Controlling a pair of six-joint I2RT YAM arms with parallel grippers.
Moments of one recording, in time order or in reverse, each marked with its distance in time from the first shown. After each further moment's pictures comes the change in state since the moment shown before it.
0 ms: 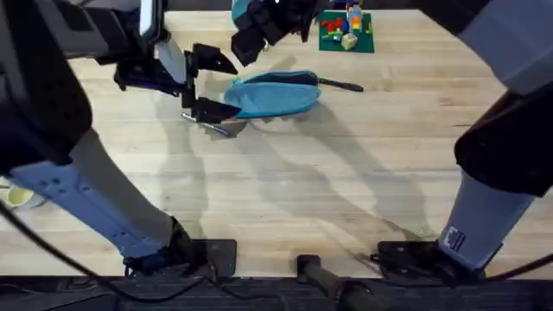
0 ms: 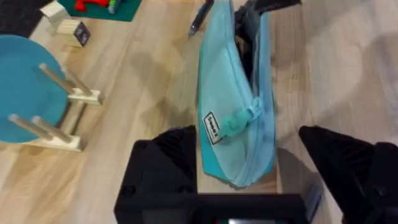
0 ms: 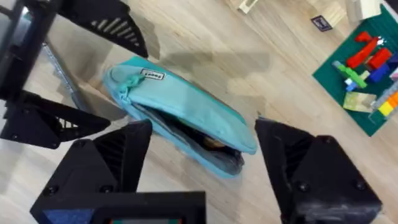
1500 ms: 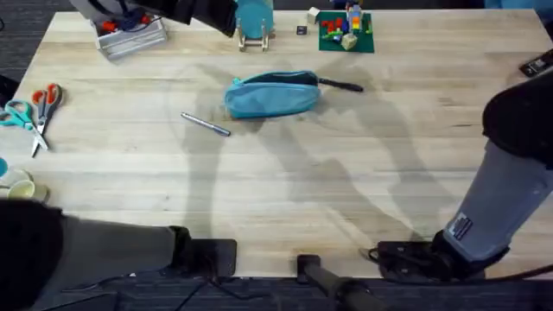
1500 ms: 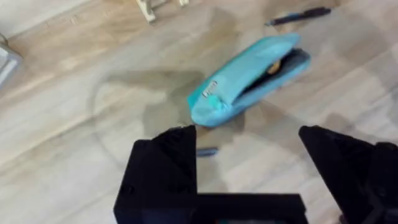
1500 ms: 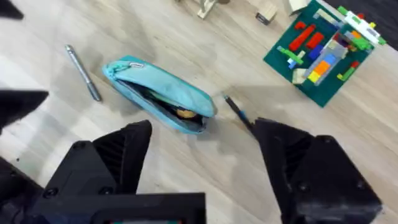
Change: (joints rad) left arm -0.224 -0.423 0.461 -0.292 -0.704 -1.404; right arm -0.291 -0.002 0.514 -0.430 -0.268 -0.134
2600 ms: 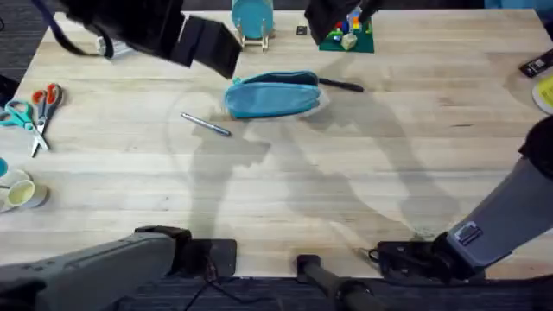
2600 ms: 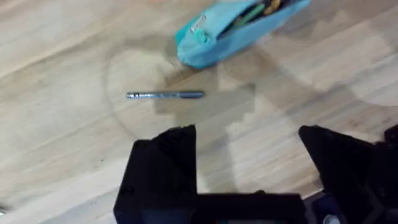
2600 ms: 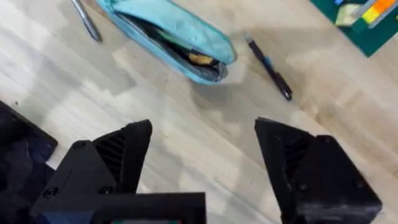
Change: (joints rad) left arm -0.115 -0.183 -0.069 -0.191 -0.177 -0.130; right arm 0.019 -0.143 -0.382 0.004 -0.016 -0.028
